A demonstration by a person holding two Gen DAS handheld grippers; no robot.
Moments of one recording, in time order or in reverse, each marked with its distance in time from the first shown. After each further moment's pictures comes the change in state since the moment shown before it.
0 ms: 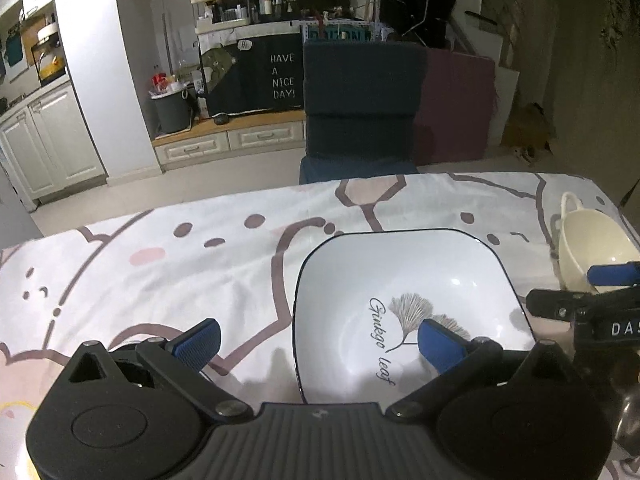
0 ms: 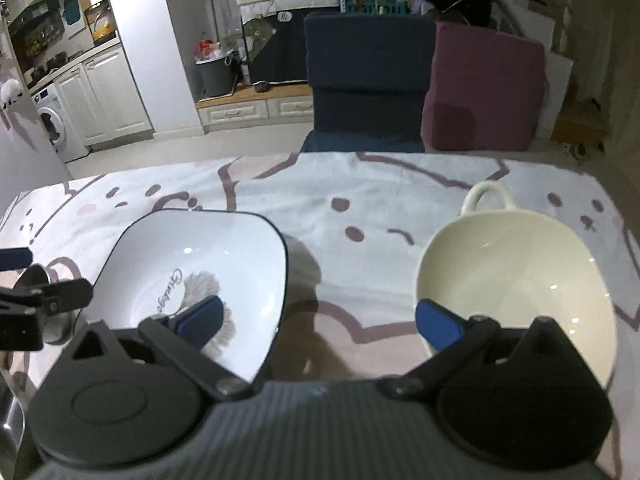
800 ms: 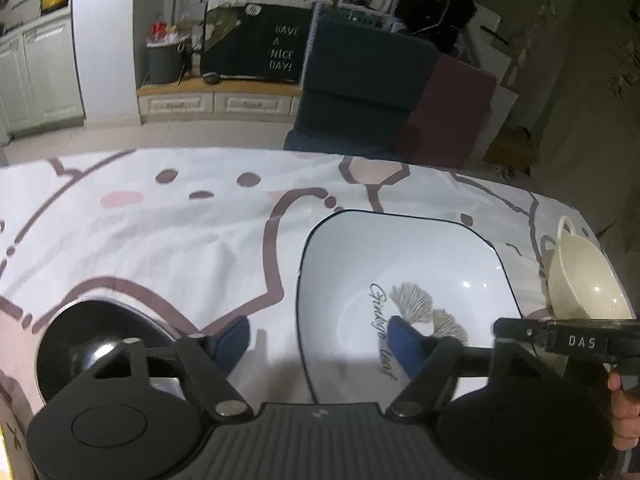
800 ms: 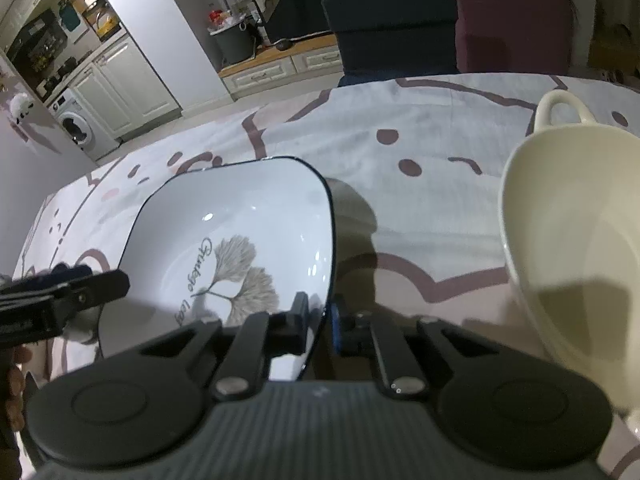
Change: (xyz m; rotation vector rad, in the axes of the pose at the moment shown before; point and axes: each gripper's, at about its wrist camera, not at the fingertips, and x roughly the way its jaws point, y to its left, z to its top) left arm 0.027 0.035 -0.009 -0.168 0.066 -0.138; right arm 0.026 -0.009 0.016 0.125 0.151 0.159
